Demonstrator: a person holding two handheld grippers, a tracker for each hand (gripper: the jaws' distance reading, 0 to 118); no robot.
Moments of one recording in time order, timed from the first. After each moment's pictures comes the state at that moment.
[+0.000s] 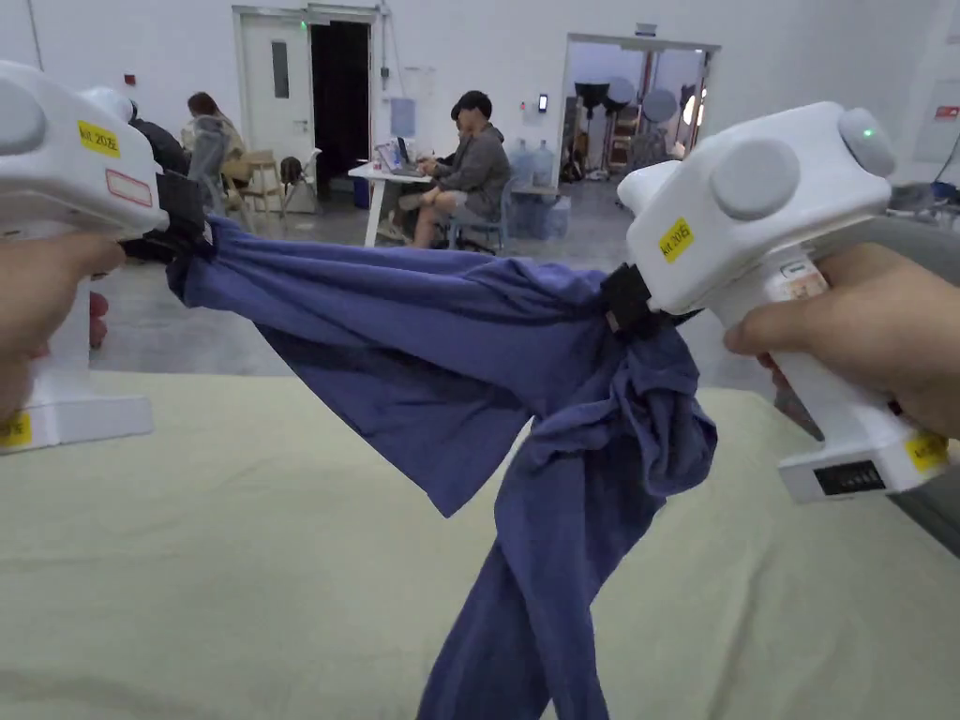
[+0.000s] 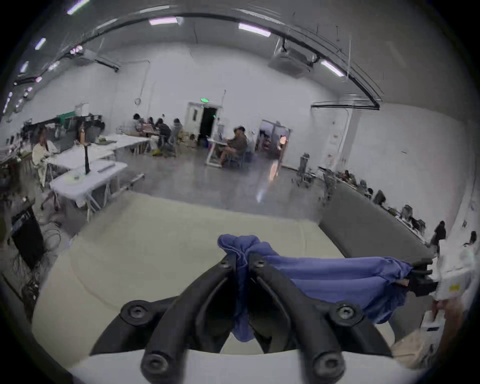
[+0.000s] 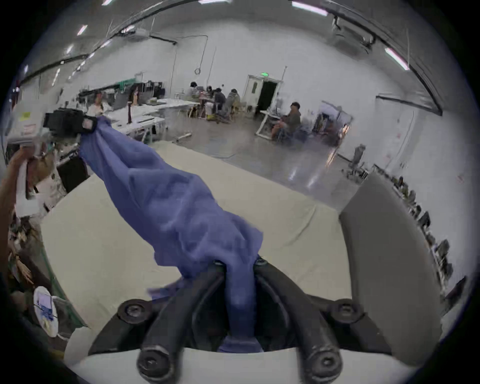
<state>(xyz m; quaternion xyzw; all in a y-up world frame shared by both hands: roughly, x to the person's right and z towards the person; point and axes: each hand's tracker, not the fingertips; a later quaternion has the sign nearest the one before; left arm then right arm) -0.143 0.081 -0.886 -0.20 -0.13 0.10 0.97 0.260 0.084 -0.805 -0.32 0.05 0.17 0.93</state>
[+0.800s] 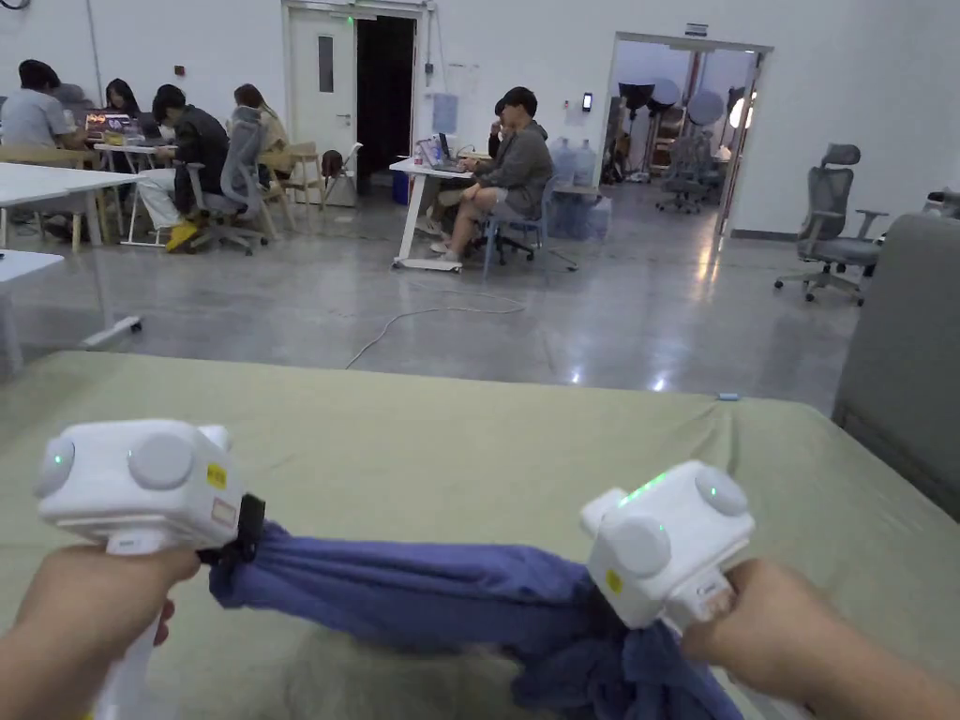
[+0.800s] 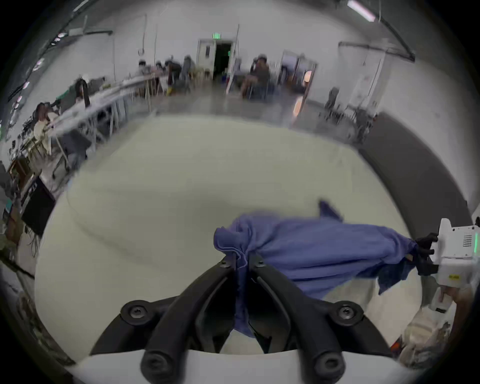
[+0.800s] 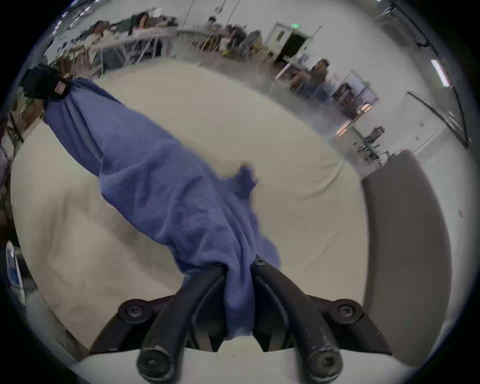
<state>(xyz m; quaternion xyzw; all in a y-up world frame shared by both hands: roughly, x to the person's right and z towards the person) -0.126 -0.211 -0.906 -0.45 -0.08 0.04 0.89 0.240 -0.236 -0.866 -0.51 0.05 0.25 0.82</state>
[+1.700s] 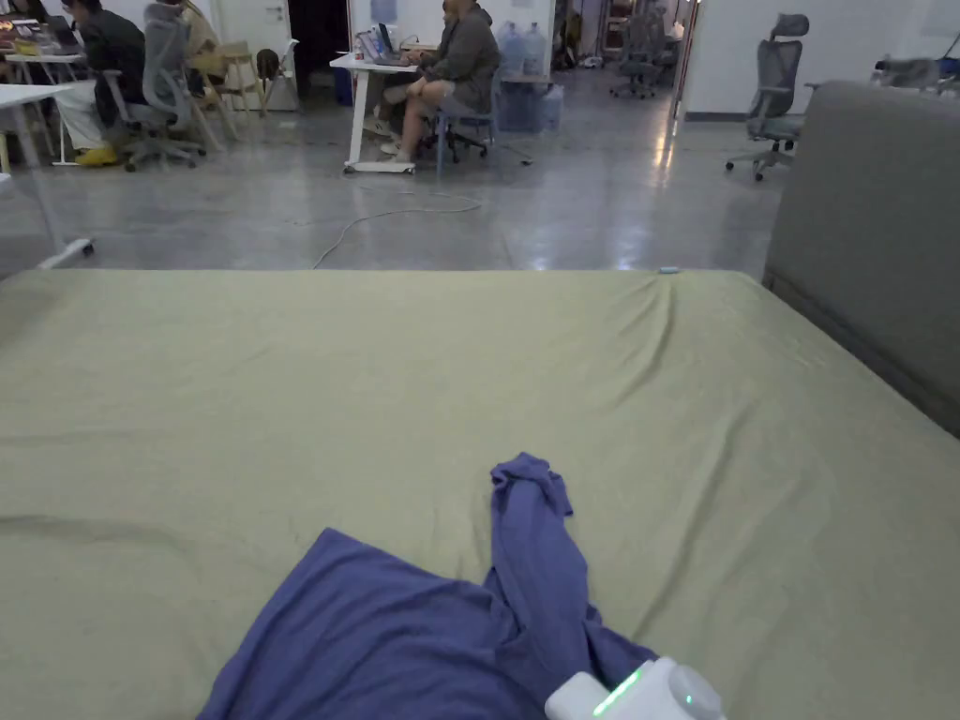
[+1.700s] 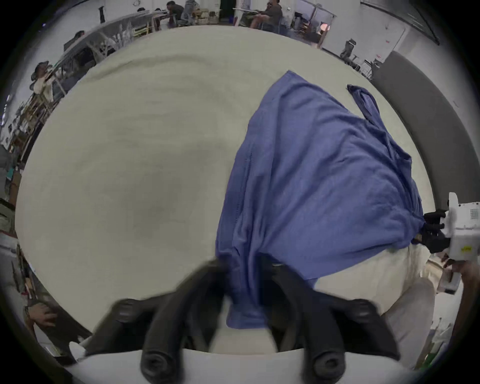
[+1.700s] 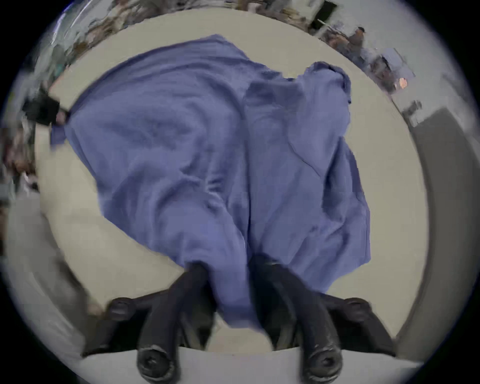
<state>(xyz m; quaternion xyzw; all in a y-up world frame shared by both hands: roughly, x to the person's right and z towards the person) -0.187 -0.367 -0.639 -0.57 -0.07 0.05 0.81 0.218 -0.368 -0.620 -0.60 0.12 0.17 0.78</state>
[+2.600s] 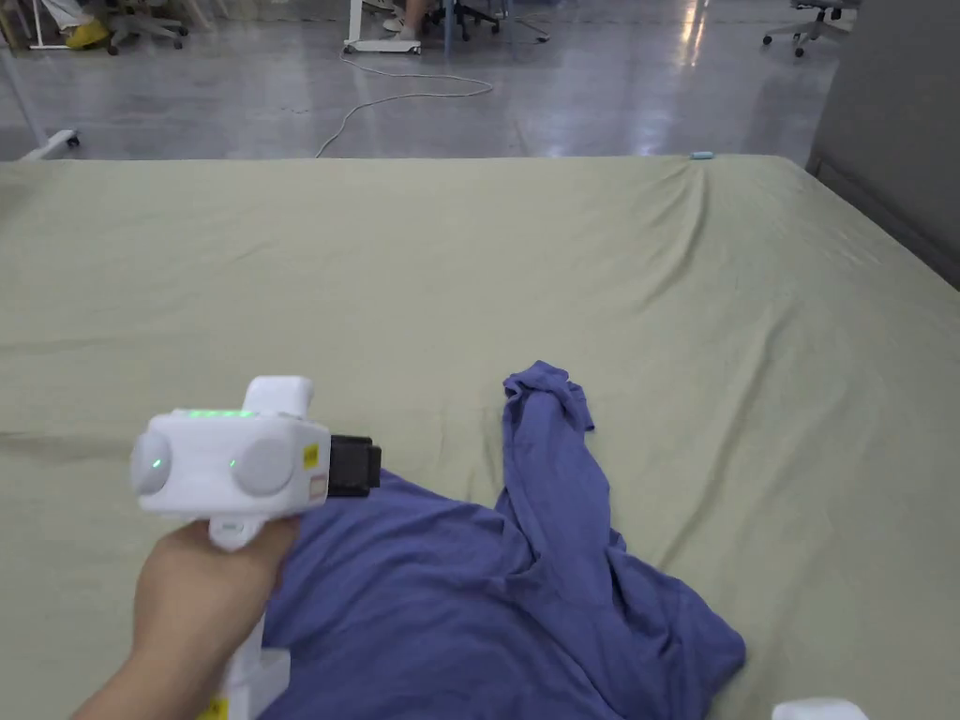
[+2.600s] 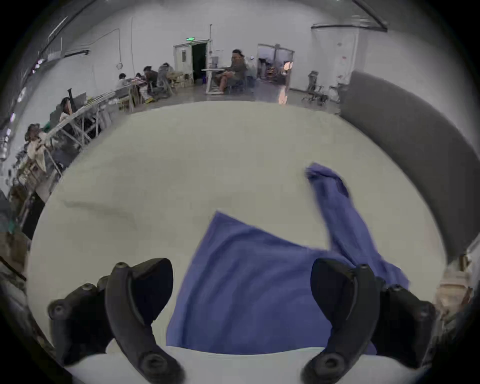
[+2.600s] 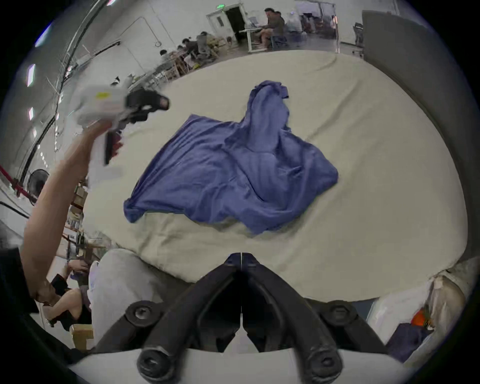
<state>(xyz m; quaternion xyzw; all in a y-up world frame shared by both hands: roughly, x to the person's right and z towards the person) -0.043 -0.310 -0.837 -0.42 -0.10 -0.03 0.90 0.272 -0.288 -0.501 -0.53 0.09 -0.10 0.84</state>
